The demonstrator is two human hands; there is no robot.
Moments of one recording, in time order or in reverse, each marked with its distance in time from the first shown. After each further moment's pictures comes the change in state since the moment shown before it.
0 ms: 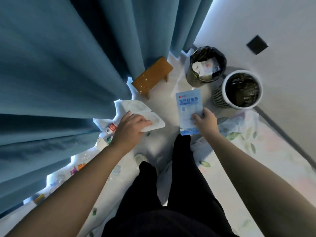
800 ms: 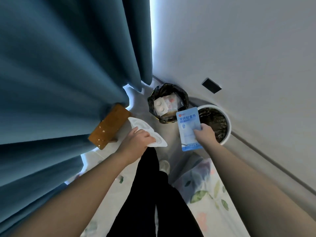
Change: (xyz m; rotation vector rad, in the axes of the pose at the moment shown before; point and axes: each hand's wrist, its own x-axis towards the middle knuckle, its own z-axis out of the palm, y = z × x) left_hand 0.365 0.101 0.088 0.115 -0.347 0.292; right_hand 0.300 0.027 -0.187 0.095 -0.044 0.346
